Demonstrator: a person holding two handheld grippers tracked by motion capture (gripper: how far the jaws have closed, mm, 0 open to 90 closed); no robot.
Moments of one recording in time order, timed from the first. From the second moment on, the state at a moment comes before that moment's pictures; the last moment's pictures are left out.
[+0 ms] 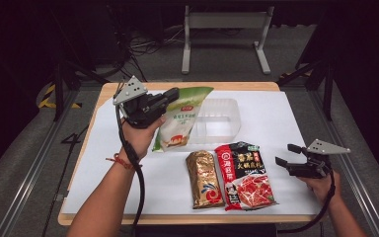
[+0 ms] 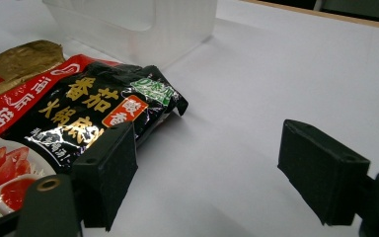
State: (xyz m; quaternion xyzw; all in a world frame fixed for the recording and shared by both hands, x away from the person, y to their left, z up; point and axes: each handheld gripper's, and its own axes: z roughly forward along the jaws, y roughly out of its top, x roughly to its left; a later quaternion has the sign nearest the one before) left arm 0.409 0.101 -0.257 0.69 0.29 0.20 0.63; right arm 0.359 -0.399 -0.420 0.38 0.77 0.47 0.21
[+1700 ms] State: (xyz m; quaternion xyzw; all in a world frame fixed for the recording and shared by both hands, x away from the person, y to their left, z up) left arm 0.516 0.034 -0.285 0.66 0.40 0.29 0.56; right arm 0.355 -0.403 -0.418 0.38 0.77 0.46 0.21
